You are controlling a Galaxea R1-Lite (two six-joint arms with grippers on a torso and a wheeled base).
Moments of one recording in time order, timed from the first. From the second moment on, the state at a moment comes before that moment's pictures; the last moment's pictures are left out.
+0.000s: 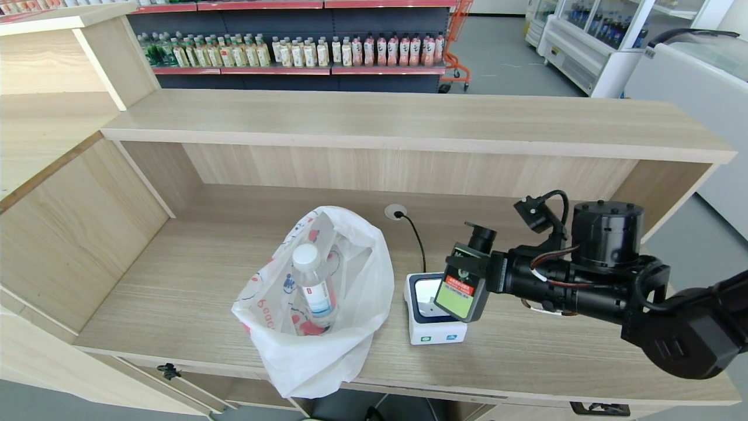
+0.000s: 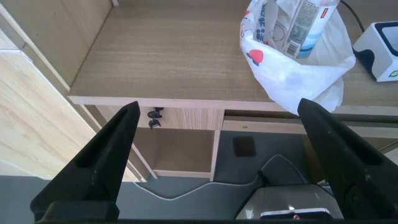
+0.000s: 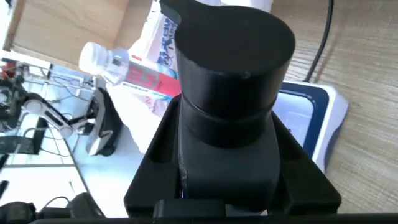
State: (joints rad) left arm -0.01 0.00 0.00 0.04 -0.04 0.03; right arm 0.43 1.82 -0.69 -0.87 0.39 0.41
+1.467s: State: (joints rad) left arm -0.01 0.00 0.00 0.04 -0.04 0.03; right arm 0.45 2.03 -0.83 -0.95 0.42 0.29
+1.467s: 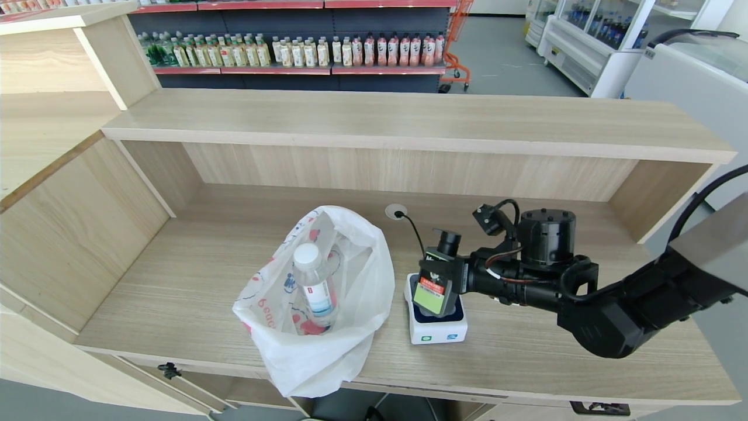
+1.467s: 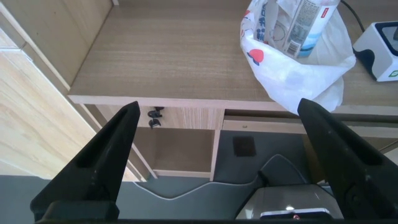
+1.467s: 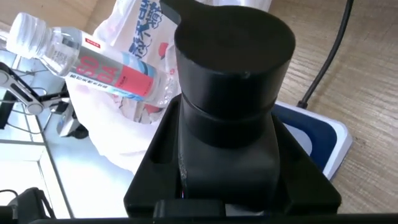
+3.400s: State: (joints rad) left arm -0.01 0.00 0.00 0.04 -0.04 0.03; right arm 0.29 1.75 -0.85 -0.97 0.41 0.11
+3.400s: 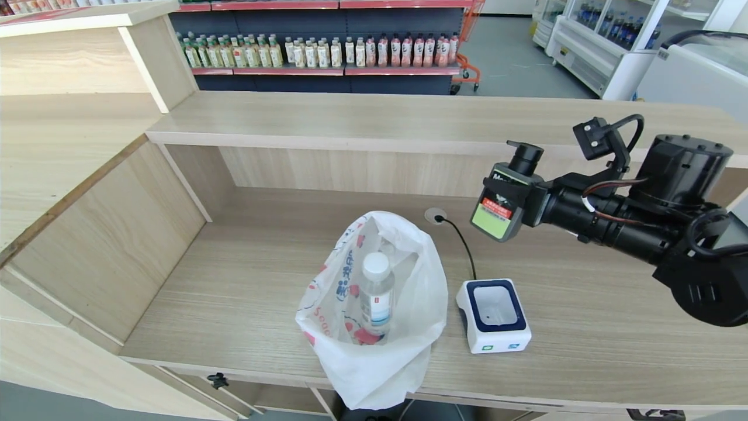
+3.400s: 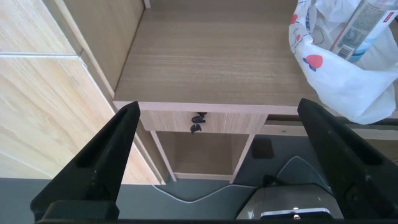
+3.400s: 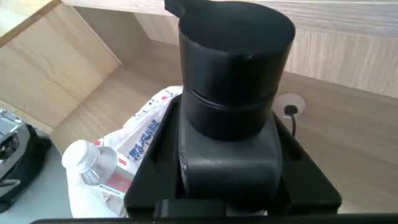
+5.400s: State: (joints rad) left arm -0.01 0.00 0.00 0.04 -0.04 0.03; right arm 0.46 2.37 -1.07 -1.38 0.41 -0.18
